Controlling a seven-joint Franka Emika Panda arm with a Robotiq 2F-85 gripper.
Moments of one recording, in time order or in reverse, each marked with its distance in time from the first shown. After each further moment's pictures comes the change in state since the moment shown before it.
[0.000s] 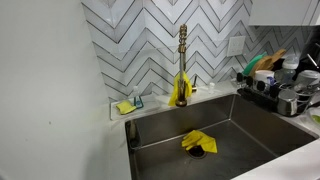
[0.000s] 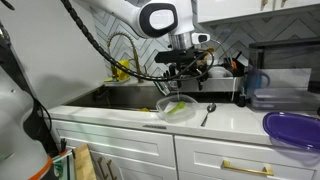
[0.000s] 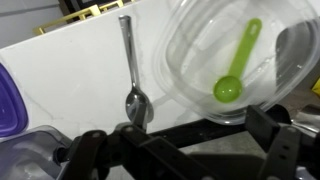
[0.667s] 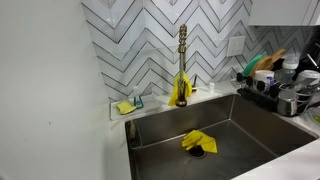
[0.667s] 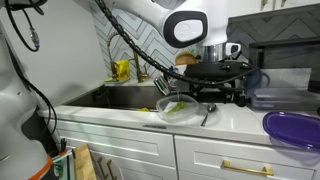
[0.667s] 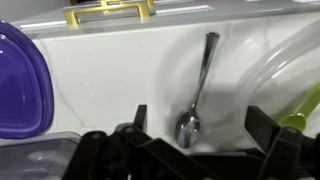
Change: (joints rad) arm -0.103 0.202 -0.061 0.153 0.159 -0.011 -0.455
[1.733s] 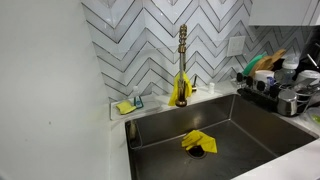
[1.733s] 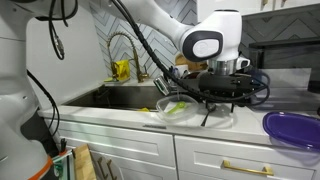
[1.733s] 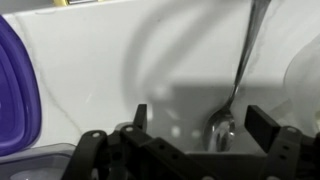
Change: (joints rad) arm -0.046 0.199 0.064 0.162 0.025 0.002 0.041
